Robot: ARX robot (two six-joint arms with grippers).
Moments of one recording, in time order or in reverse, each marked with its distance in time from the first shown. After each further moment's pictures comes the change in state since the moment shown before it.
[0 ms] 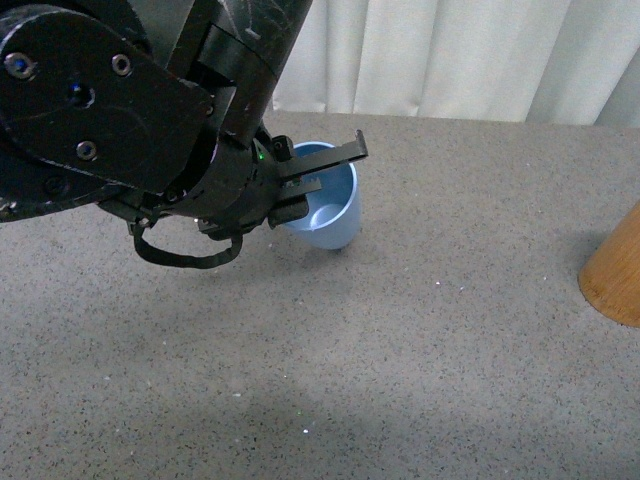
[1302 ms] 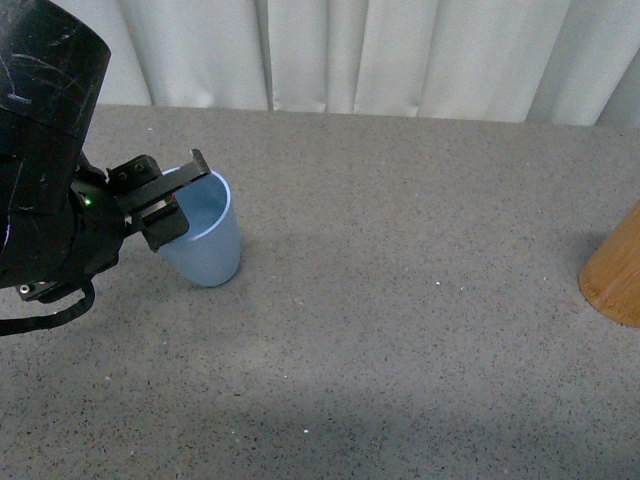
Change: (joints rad) left arm 0.167 -0.142 -0.316 0.166 -0.107 -0.116; right arm 0.000 0.000 0.000 0.000 0.000 0.000
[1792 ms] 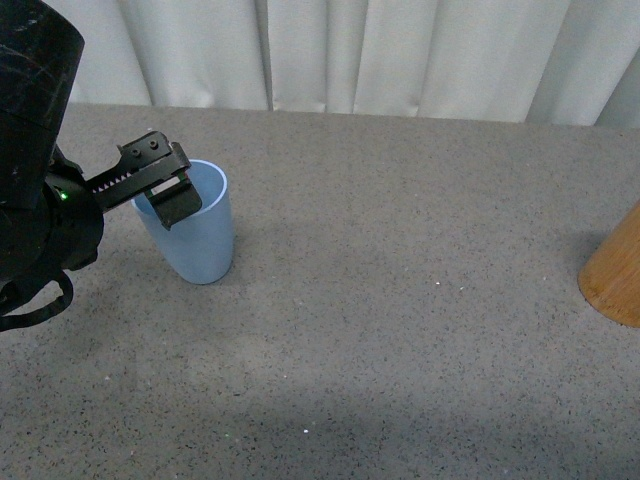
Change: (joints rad) left arm 0.022 -0.034 -0.019 -0.014 -0.036 -0.003; right arm 0.000 0.000 0.000 0.000 0.000 0.000
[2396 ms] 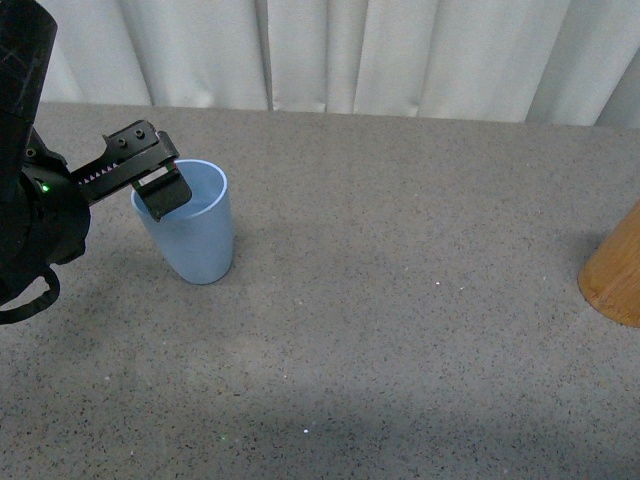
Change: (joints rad) left arm 0.011 -0.032 -0.021 0.017 0.001 0.003; right arm 0.000 0.000 0.000 0.000 0.000 0.000
